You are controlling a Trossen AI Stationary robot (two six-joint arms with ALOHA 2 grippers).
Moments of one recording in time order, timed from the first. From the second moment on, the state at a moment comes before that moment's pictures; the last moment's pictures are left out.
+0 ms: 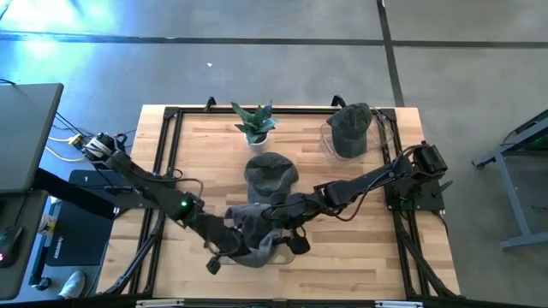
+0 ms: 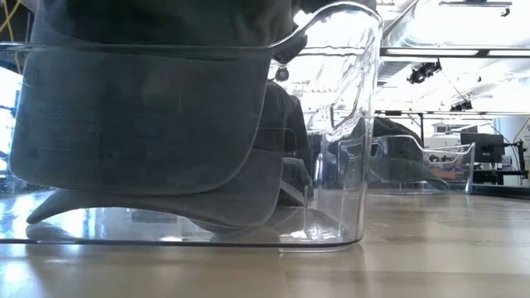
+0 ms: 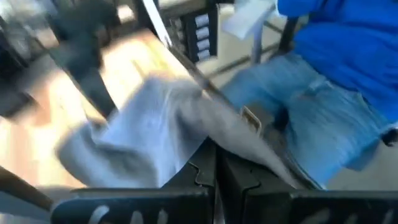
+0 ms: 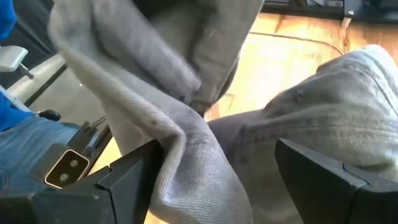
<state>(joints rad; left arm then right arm) -0.59 1.41 0.97 -0.01 -0.05 0.05 0.28 1.78 1.23 -0.01 -0.16 0.07</state>
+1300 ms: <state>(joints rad) -0.69 1.33 0.97 -0.55 -0.62 -0.42 0.25 1.70 1.23 -0.24 -0.27 -0.27</state>
